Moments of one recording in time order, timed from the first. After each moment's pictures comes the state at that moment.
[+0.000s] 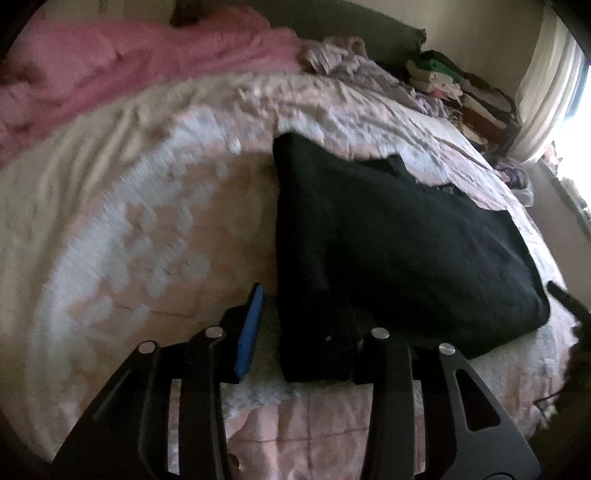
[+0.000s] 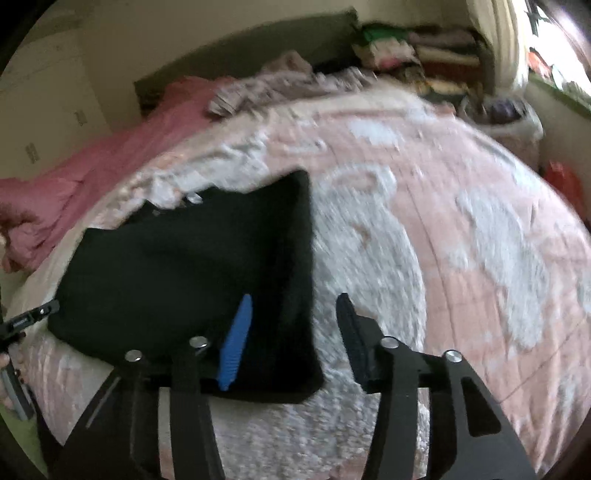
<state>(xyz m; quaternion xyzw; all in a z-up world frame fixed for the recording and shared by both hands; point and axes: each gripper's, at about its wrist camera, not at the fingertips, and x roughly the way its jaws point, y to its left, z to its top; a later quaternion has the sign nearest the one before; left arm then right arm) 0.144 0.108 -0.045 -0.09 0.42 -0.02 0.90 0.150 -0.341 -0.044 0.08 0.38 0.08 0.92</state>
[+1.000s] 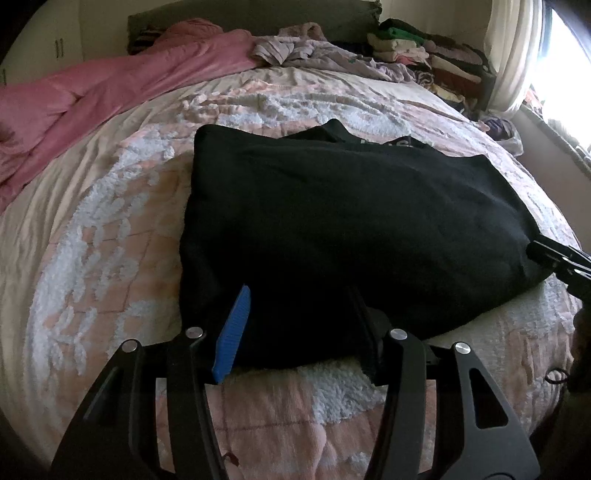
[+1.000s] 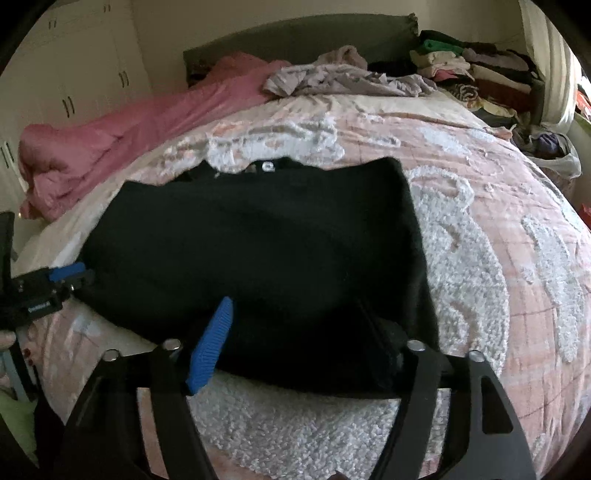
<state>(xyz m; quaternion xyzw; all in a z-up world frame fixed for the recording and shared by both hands) 0.145 0.039 -0.060 0.00 0.43 -0.06 0.90 0.149 -0.280 -0.055 0.02 0.39 0.15 0.91</state>
